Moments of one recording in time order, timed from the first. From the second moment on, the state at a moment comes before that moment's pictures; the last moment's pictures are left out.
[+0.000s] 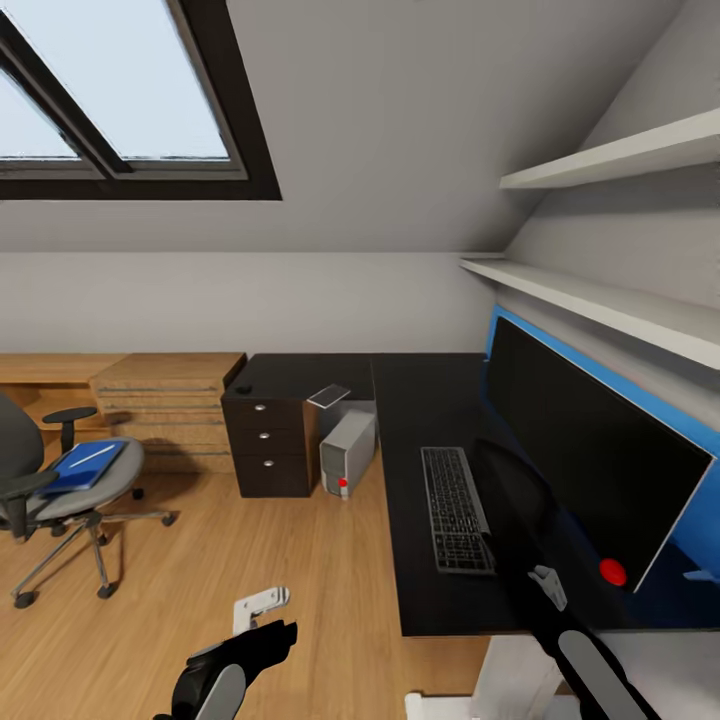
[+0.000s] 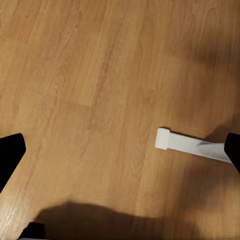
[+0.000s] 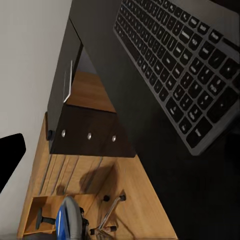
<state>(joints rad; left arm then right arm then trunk) -0.11 0.00 -0.29 -1.38 0.67 0.62 0.58 -0.26 -0.18 0.10 -1.00 -1.38 0.12 0.07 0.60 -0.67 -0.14</state>
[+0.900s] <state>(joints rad) -0.11 0.06 -0.34 -0.78 0.64 0.24 0.55 -0.26 0.00 0.17 -0.60 -0.73 -0.21 0.05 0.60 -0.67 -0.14</state>
